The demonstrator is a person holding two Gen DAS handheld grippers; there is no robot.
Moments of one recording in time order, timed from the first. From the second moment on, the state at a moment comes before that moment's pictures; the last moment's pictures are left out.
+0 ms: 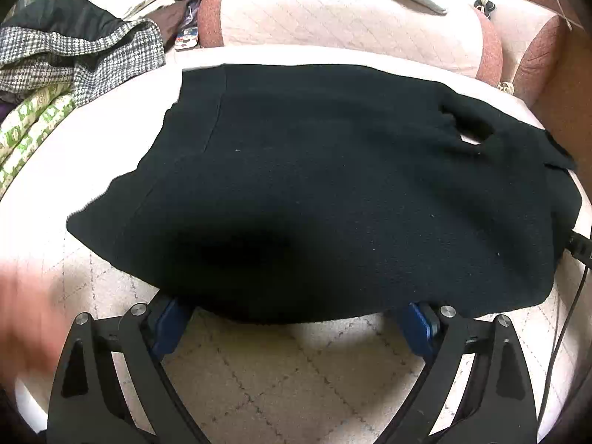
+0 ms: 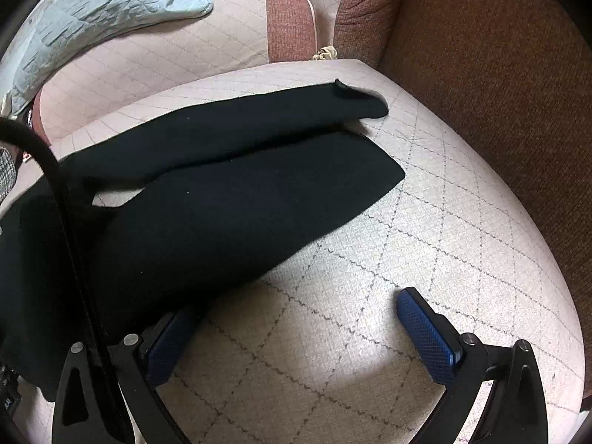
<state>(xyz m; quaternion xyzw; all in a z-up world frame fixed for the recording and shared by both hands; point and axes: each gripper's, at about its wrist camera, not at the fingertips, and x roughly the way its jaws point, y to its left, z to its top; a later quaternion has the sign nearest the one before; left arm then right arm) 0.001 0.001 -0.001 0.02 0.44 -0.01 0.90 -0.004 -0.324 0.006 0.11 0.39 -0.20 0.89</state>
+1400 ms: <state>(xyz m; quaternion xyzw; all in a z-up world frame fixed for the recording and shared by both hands) -0.048 0.073 0.032 -0.08 0.43 0.00 0.90 -0.053 -0.335 0.020 0.21 0.39 -0.04 0.90</state>
